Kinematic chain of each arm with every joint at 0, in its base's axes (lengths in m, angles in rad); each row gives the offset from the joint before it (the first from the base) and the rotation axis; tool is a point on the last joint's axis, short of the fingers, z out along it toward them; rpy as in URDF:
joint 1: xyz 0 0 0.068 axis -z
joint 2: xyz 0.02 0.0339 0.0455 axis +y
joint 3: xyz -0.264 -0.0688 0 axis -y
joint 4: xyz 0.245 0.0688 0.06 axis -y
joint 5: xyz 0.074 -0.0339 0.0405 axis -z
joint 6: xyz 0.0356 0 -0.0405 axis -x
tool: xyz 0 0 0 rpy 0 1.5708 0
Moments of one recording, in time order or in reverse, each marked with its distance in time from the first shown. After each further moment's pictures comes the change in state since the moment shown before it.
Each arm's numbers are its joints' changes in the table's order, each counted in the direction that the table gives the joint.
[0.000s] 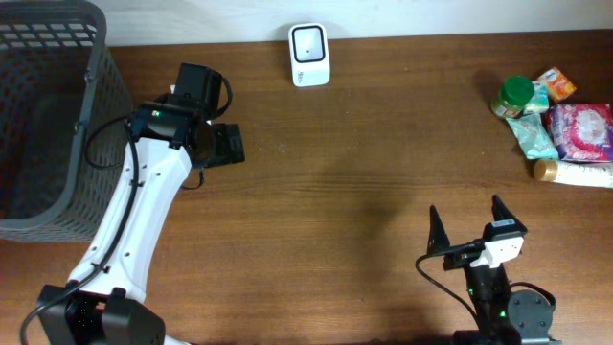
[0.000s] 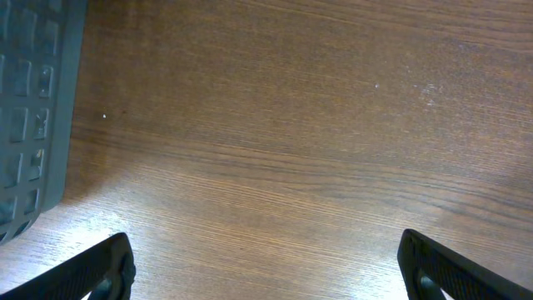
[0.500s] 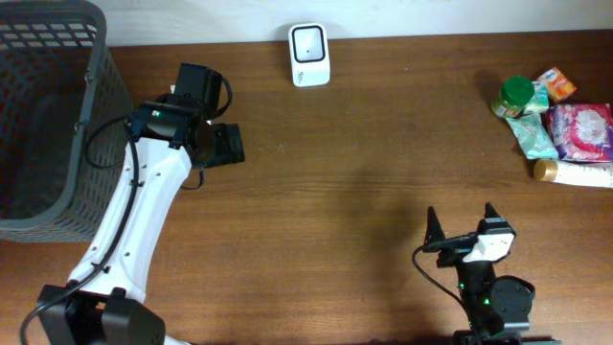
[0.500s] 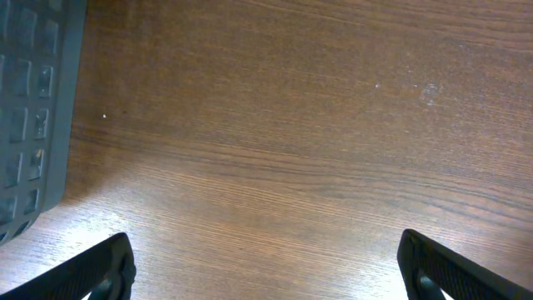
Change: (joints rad) left arm 0.000 0.000 0.000 0.000 0.000 0.000; right arm 0.000 -0.002 -0.151 0.040 0.100 -0.103
